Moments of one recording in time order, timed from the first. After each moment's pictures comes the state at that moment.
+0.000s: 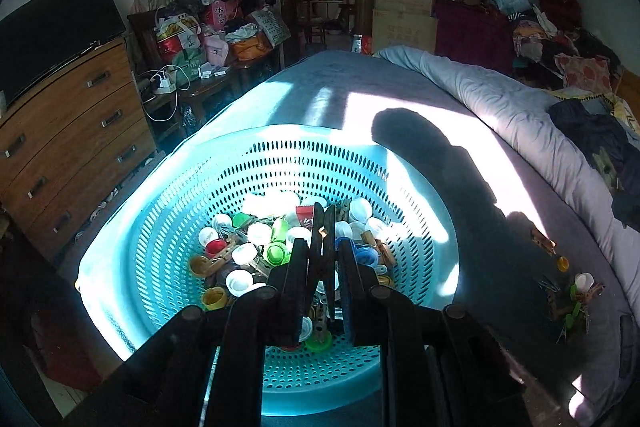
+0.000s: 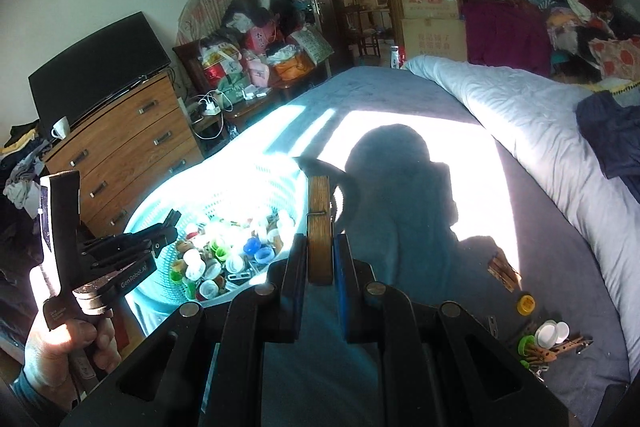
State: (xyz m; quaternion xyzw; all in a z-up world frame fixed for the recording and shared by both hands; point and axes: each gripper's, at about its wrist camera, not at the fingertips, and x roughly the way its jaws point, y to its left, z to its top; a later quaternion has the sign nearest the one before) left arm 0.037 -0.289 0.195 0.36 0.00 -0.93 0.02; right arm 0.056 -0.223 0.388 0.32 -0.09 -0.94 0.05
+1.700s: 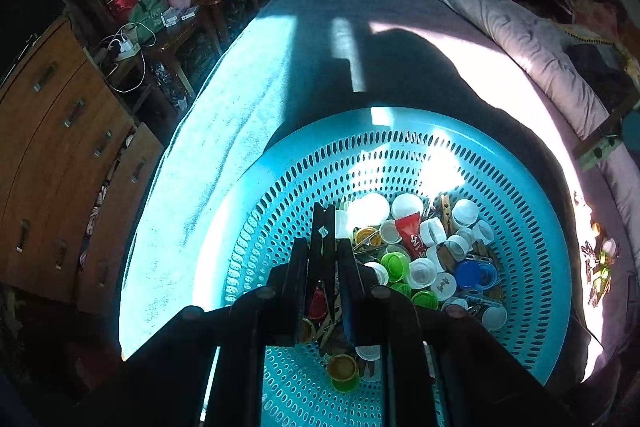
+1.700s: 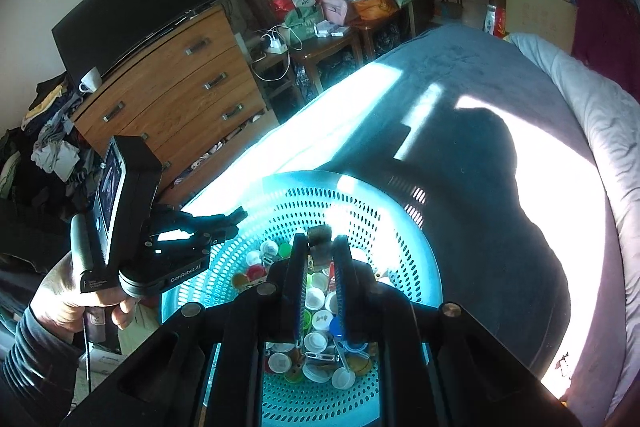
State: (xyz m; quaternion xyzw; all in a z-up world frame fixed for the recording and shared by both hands) left arm -0.122 -0.409 0.187 0.52 -0.05 -0.85 -0.05; right arm -0.160 -0.331 0.421 0.44 -0.05 -0.88 0.18
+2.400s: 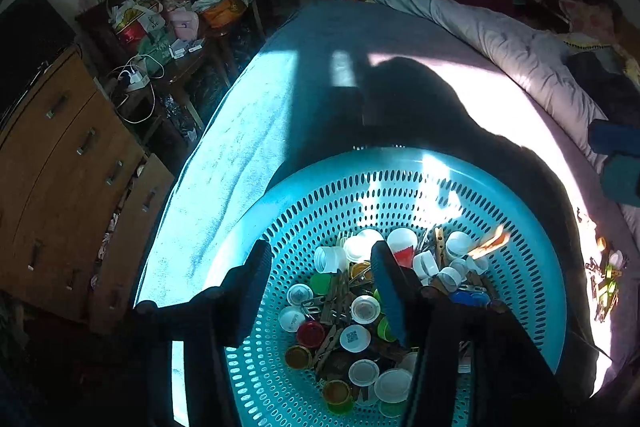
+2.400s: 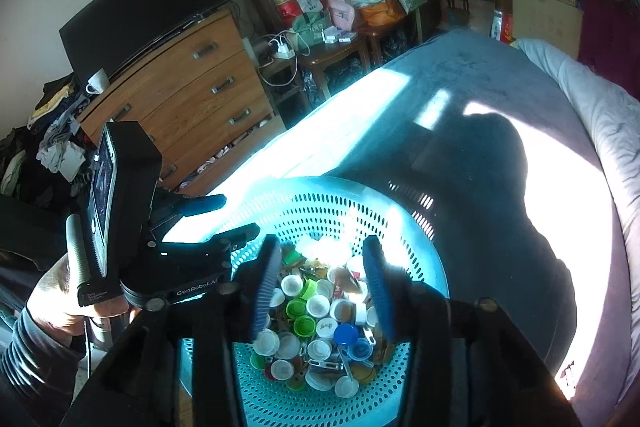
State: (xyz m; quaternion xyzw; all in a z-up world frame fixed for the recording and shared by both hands) left arm -0.123 -0.396 0.213 0.47 -0.07 -0.88 -0.04; right arm -0.159 -0.338 0.424 0.42 -0.05 -0.89 0.19
